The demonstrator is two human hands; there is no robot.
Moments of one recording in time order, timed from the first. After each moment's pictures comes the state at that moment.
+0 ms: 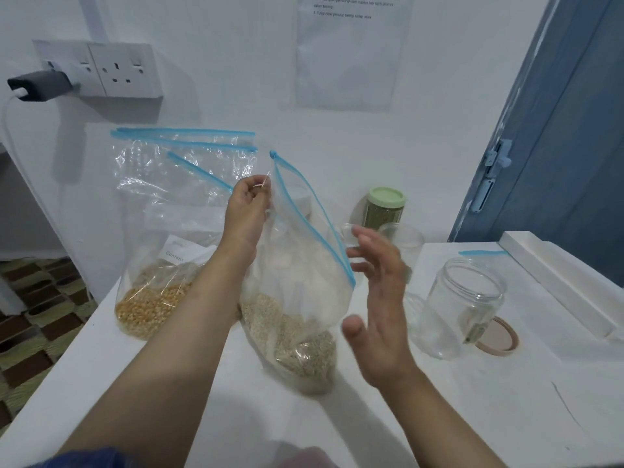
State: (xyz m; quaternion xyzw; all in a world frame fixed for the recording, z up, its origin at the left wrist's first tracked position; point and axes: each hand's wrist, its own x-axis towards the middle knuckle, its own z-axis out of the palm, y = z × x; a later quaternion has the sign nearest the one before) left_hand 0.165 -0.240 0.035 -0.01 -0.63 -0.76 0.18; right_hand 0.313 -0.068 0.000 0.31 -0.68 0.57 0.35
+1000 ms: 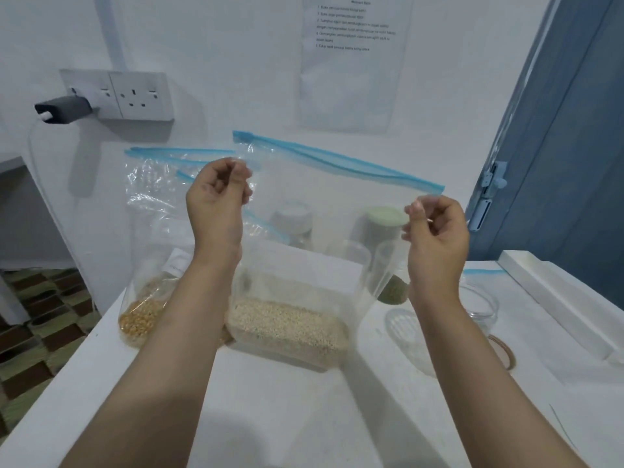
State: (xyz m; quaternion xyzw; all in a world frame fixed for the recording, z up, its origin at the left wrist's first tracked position) left_hand 0.216 -0.249 0.089 -0.08 -0.53 -0.76 0.36; right_hand 0.247 -0.014 0.060 0.01 -0.61 0.68 0.40
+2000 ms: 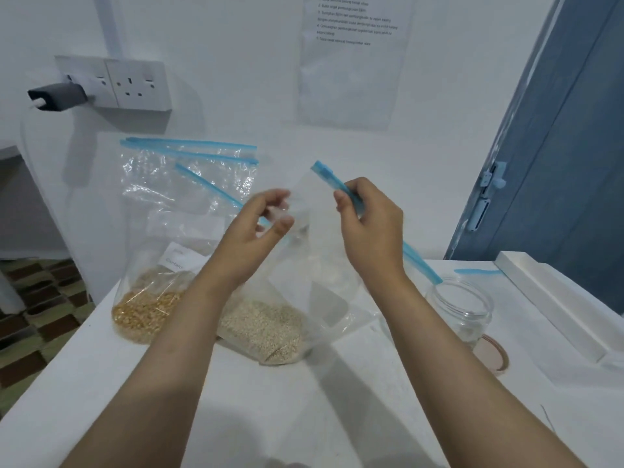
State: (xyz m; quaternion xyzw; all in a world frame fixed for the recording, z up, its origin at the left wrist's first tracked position) left_hand 0.234 -0.241 0.048 -0.19 -0.77 -0.57 0.21; right_hand 0.240 -0.061 0.076 0.12 -0.80 0.44 0.39
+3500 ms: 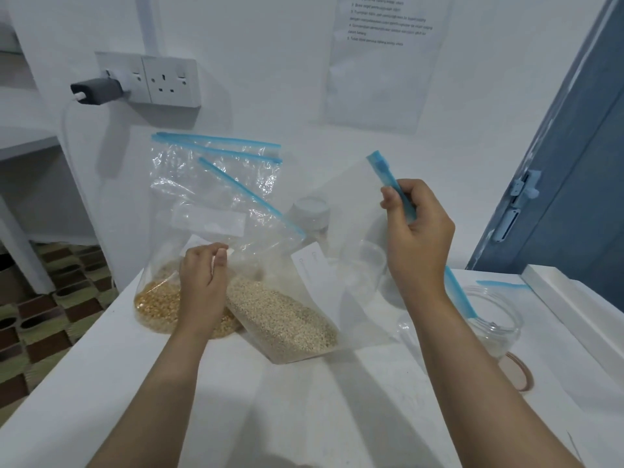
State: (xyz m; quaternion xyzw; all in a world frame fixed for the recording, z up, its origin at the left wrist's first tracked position) left_hand 0.233 -0.311 -0.050 0.06 -0.81 -0.48 0.33; right_hand 0.247 -0.048 0.077 0.13 -0.73 0.51 0.43
